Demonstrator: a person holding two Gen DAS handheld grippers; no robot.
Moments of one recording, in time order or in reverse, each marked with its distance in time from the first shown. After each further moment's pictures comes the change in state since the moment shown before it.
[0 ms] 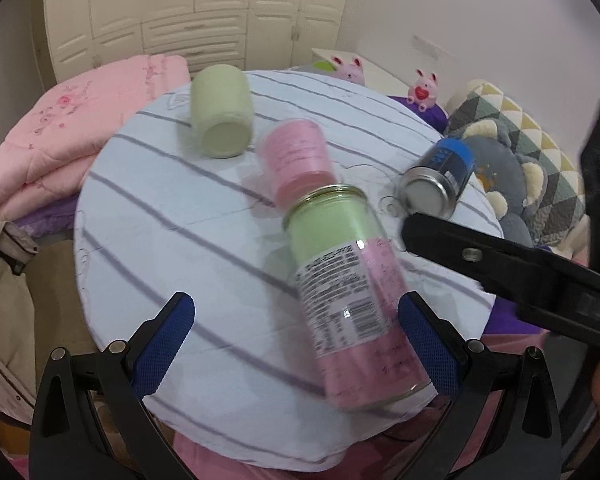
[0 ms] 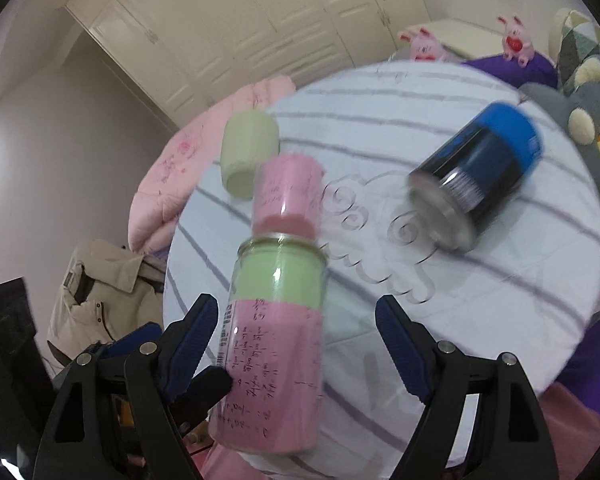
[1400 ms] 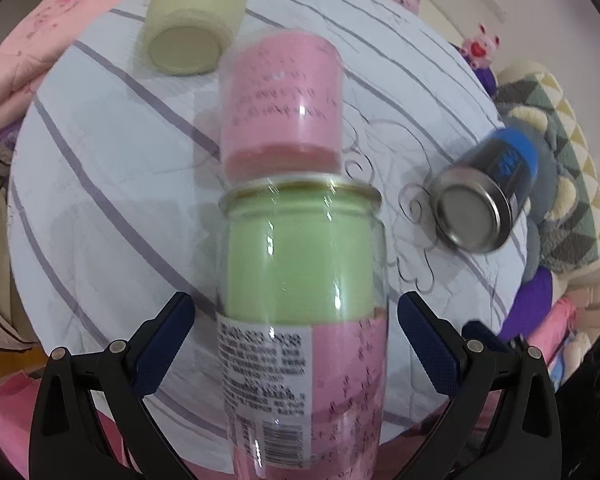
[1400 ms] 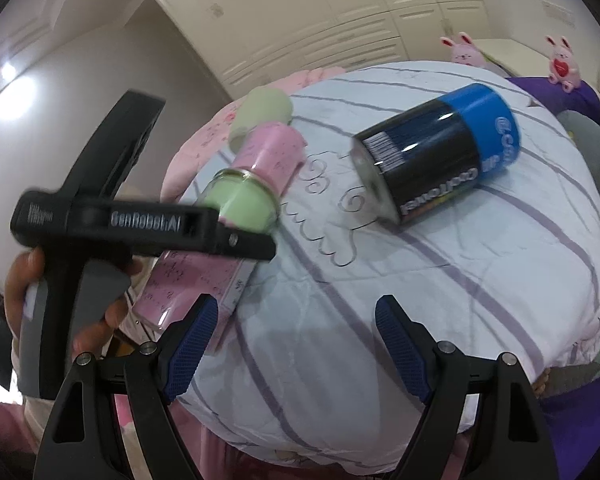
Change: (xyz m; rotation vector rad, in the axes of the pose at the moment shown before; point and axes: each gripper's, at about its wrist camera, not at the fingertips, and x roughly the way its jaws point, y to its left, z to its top) left arm 0.081 -0.012 0.039 -0.233 0.366 0.023; right arm -0.013 -0.065 -0.027 -0.219 0.062 0.166
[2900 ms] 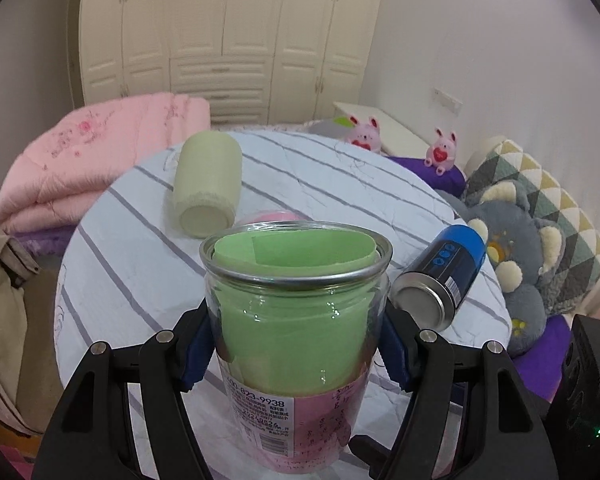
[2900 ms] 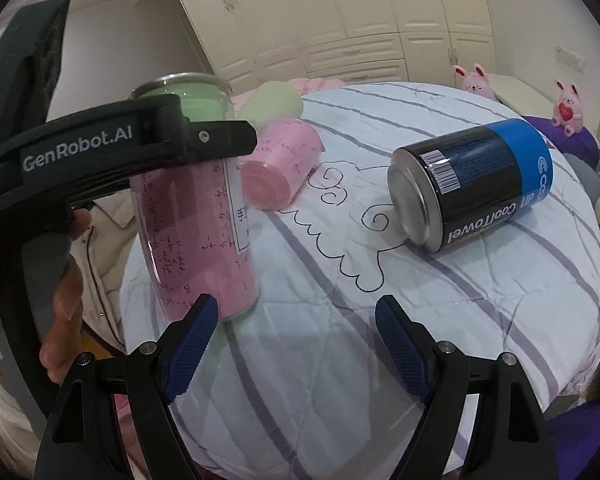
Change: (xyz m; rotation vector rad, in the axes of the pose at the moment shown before) left arm -0.058 -0.015 -0.019 0.138 -0.584 0.017; right arm 0.016 0.029 0.002 -0.116 -0.032 -0.129
